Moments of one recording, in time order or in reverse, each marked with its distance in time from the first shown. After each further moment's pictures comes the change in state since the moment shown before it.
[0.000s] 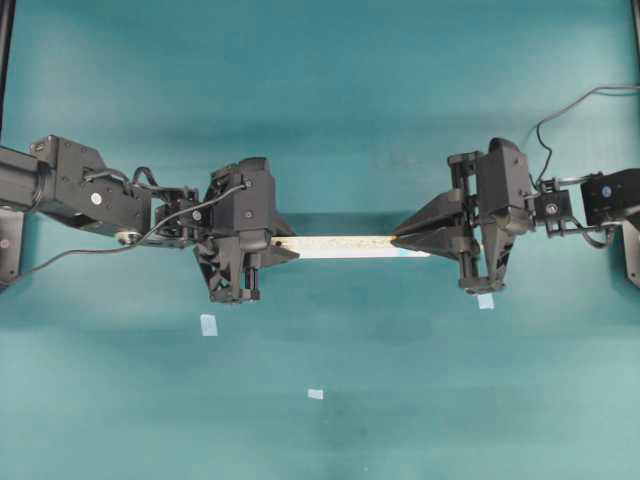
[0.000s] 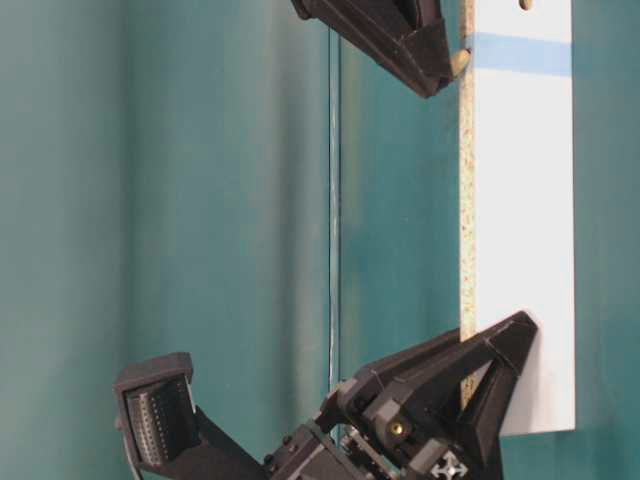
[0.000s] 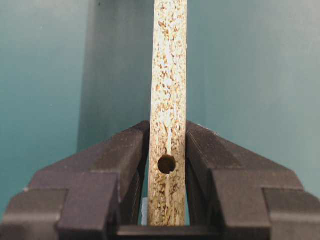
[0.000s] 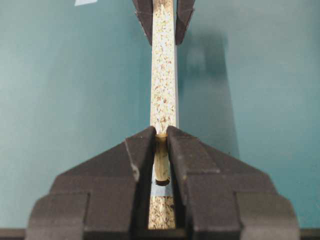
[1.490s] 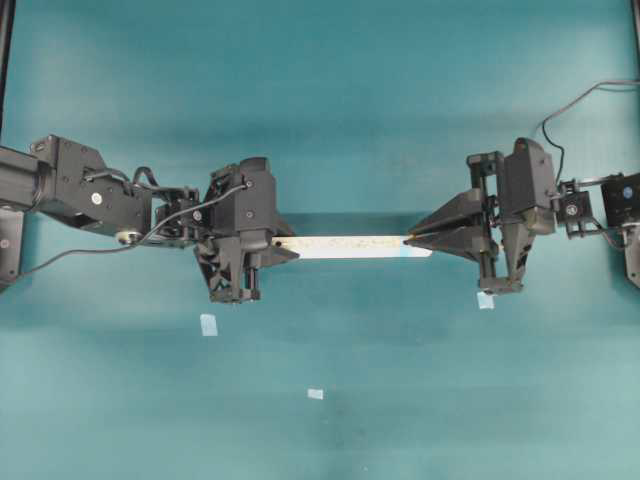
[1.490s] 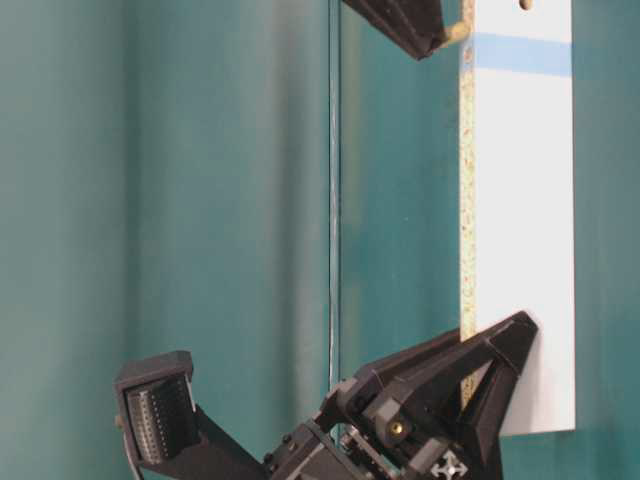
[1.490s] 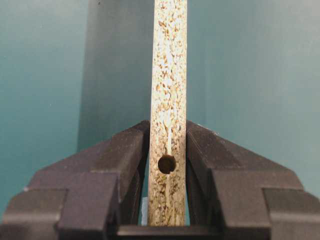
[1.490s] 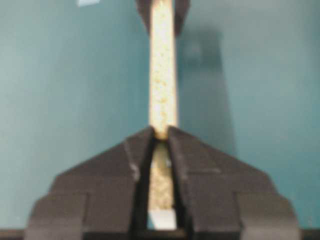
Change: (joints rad) left arm 0.000 0.000 -0.003 0.000 0.011 0.000; right arm 0.000 -0.054 0.067 0.000 0.018 0.002
